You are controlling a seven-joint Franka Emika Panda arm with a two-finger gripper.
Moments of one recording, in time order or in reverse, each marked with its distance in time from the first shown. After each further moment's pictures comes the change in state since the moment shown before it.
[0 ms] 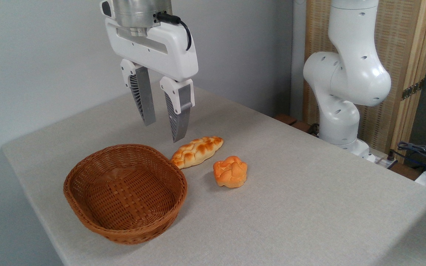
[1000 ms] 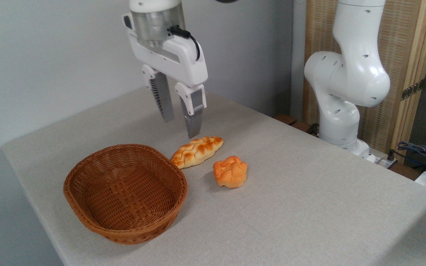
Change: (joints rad) arm -0.072 -0.146 -0.018 -0.262 -0.002 0.045 0.006
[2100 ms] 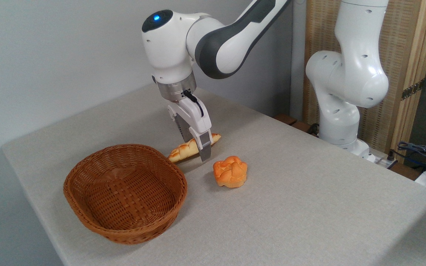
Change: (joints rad) arm -0.068 -0.012 -0.135 -0.420 -0.118 0.307 0.000
